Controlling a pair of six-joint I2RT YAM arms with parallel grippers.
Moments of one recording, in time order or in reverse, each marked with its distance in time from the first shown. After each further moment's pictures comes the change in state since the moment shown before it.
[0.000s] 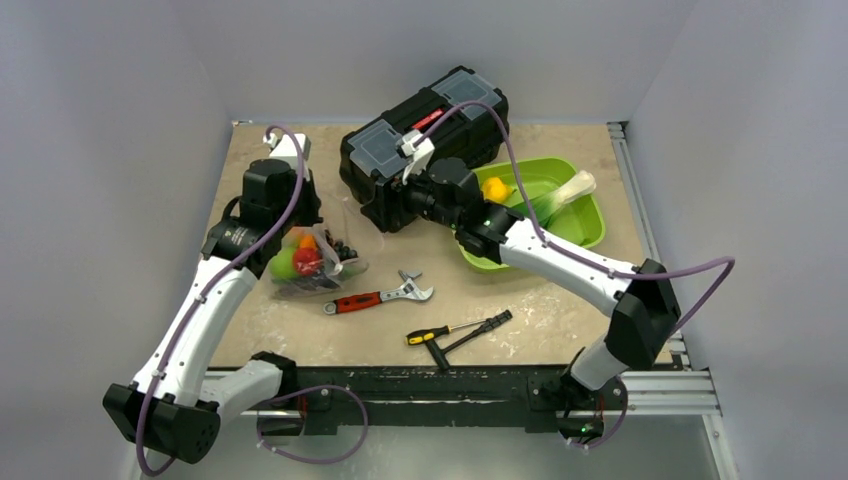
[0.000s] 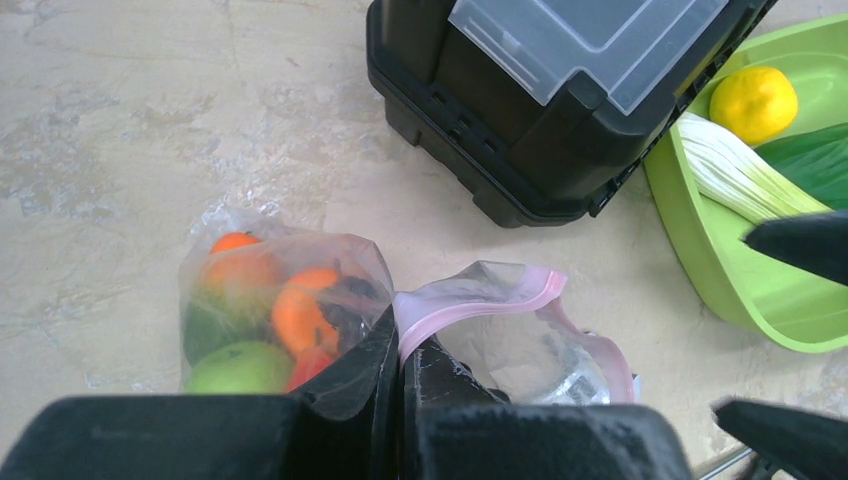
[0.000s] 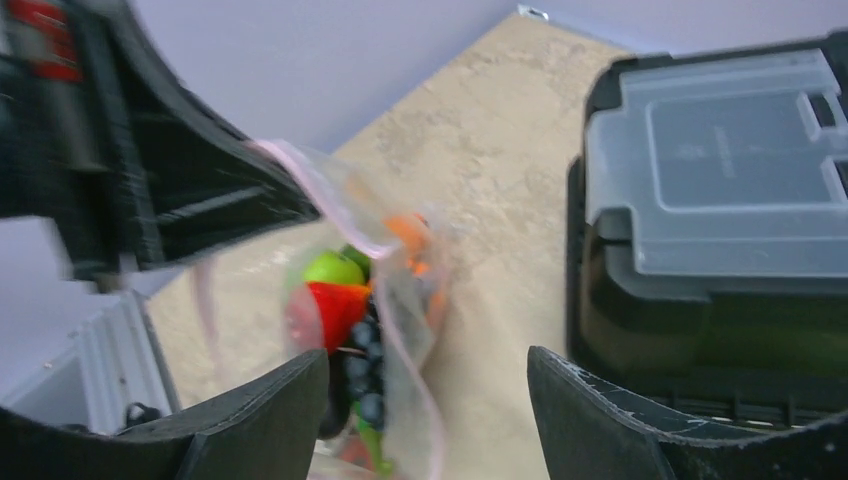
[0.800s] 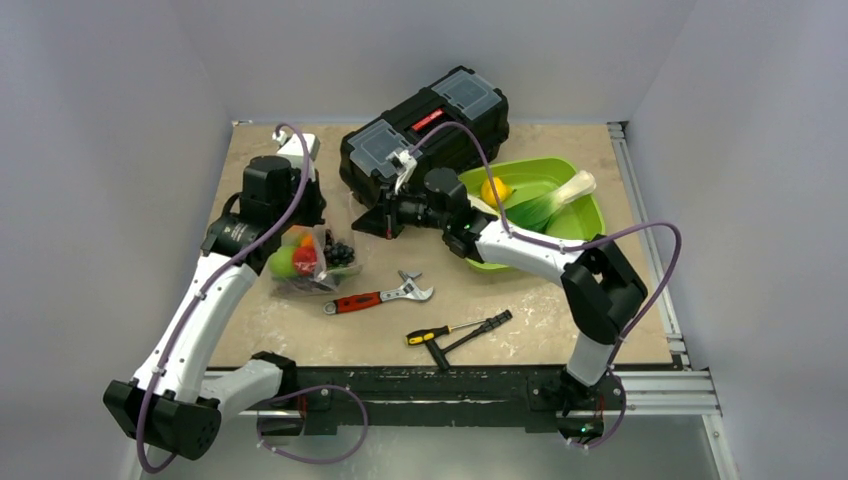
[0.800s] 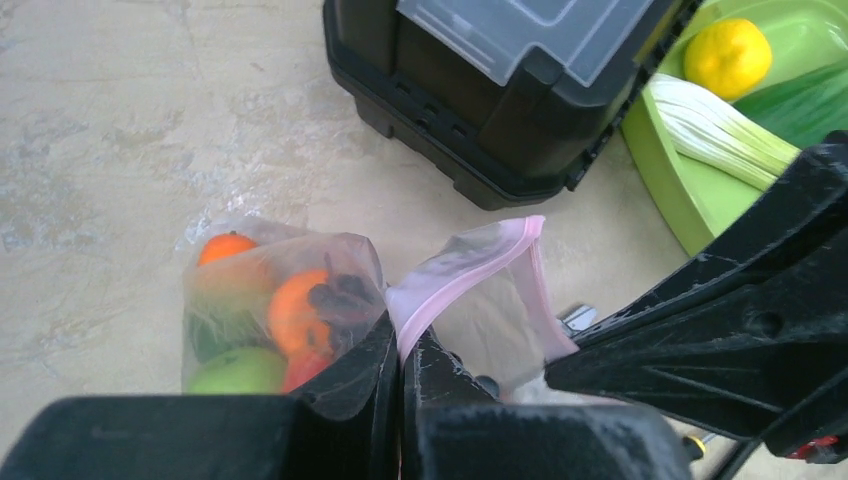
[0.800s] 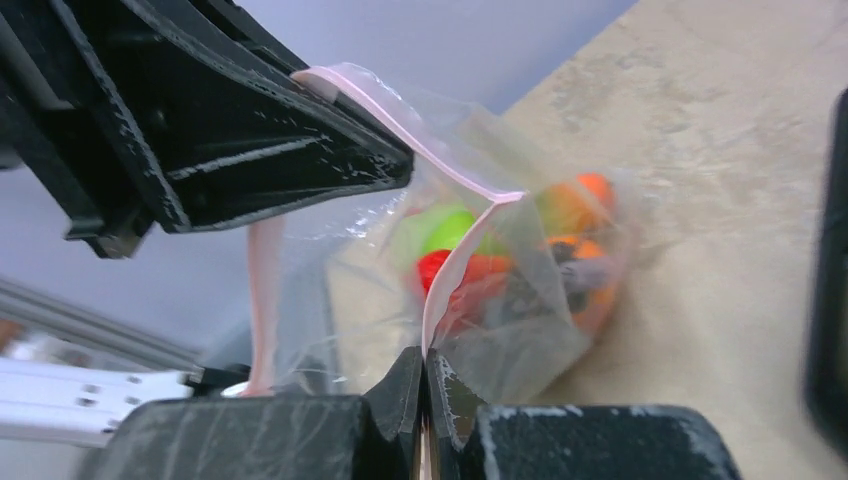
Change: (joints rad) left arm -0.001 0.019 0.018 -0.019 0.074 0.061; right arm -0.082 0.205 -0.077 0.289 -0.463 0.169
